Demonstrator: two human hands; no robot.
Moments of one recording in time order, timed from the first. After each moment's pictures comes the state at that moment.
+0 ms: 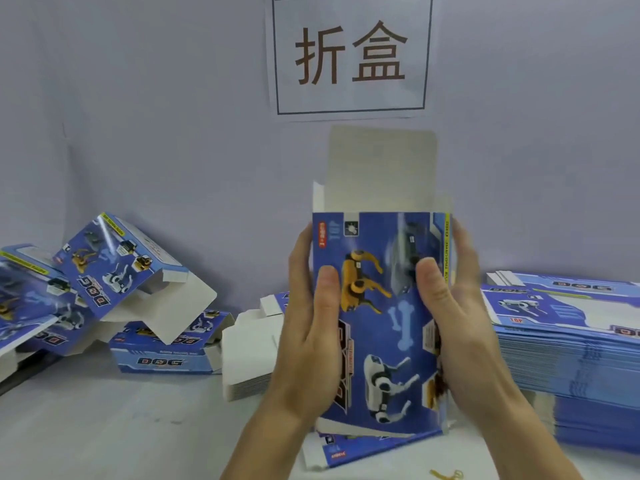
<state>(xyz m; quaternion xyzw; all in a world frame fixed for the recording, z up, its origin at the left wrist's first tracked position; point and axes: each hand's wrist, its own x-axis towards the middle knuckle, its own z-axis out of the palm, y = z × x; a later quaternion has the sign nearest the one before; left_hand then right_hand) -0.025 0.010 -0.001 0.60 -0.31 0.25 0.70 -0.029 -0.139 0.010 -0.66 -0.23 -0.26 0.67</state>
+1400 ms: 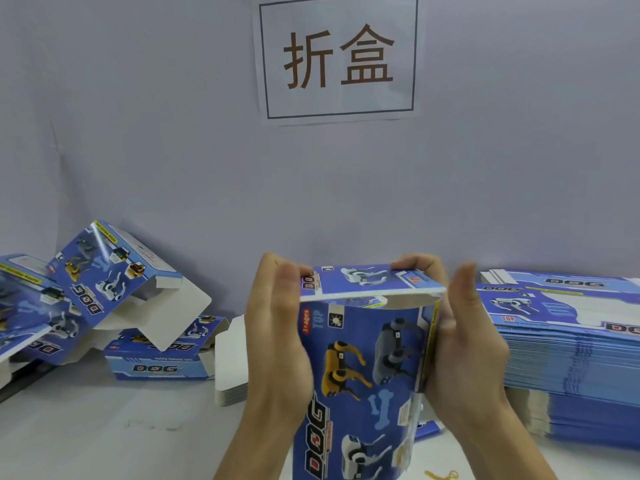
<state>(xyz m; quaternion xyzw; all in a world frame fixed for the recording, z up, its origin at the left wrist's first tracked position) -0.034 0.013 0.010 0.52 -0.23 0.27 0.78 -0.040 -0.131 0.054 -0.58 -0.27 -0.15 0.76</state>
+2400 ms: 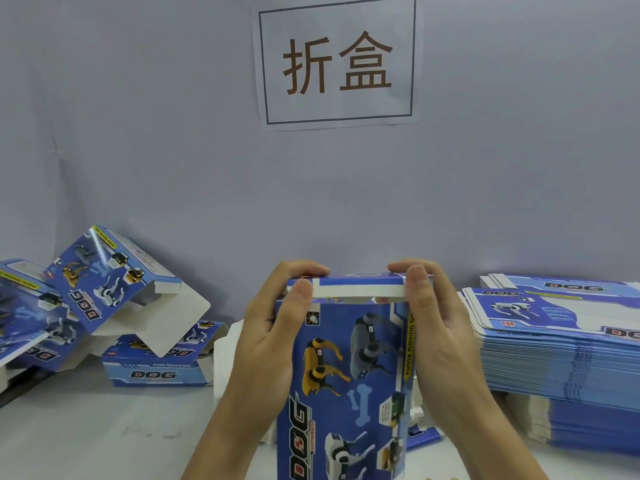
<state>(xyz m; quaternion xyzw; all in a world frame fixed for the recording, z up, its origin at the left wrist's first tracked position) -0.034 0.034 0.010 0.60 -0.28 0.21 0.72 -0.034 -0.124 0.011 -0.58 -0.22 -0.25 0.74</state>
